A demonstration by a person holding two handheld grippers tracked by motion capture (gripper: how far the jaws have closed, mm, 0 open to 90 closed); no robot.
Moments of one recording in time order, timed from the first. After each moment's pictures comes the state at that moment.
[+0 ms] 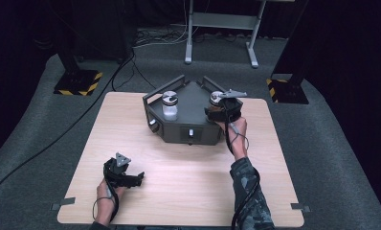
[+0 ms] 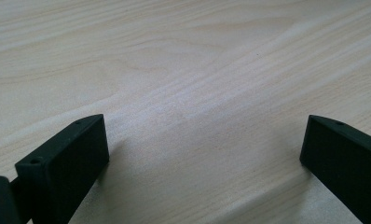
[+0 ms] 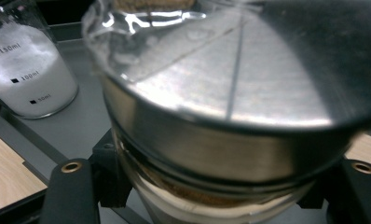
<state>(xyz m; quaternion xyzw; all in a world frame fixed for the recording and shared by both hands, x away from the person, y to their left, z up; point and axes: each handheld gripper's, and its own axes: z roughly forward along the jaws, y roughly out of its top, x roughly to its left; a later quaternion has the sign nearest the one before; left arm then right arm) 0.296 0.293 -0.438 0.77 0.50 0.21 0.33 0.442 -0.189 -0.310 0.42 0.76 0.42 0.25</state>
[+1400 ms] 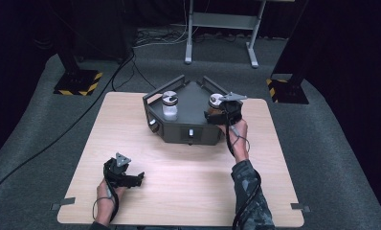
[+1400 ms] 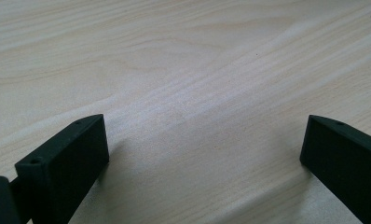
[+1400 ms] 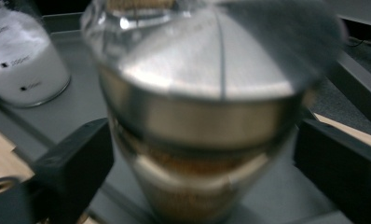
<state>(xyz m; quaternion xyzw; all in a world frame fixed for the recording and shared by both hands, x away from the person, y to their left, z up) 0.296 0.293 -0.438 0.77 0.50 0.21 0.33 0.431 -0.193 -0.318 0.42 0.76 0.42 0.26</state>
